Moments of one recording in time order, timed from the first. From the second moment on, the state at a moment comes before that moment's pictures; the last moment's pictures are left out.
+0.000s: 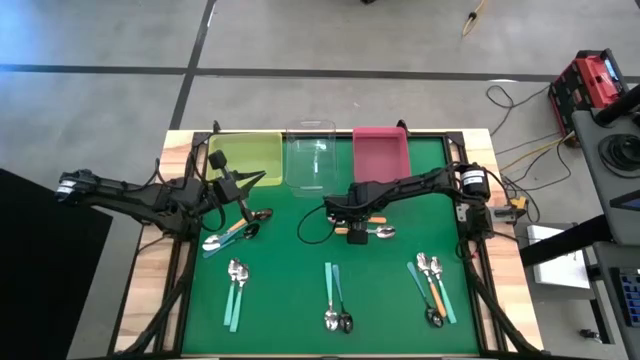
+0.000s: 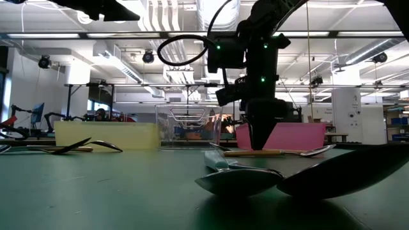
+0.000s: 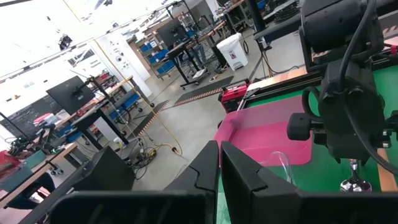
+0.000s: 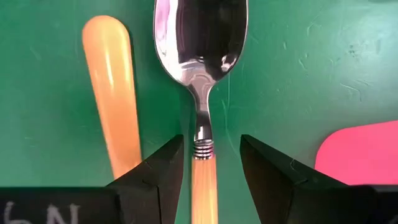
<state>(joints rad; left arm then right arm) -0.15 0.72 0.57 0.10 -0.70 0.48 -0.05 1.98 1.35 -0.83 0.13 0.01</state>
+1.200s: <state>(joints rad) -0.15 0.72 0.57 0.10 -0.70 0.49 -0.05 1.96 1.39 -0.80 0.12 0.00</state>
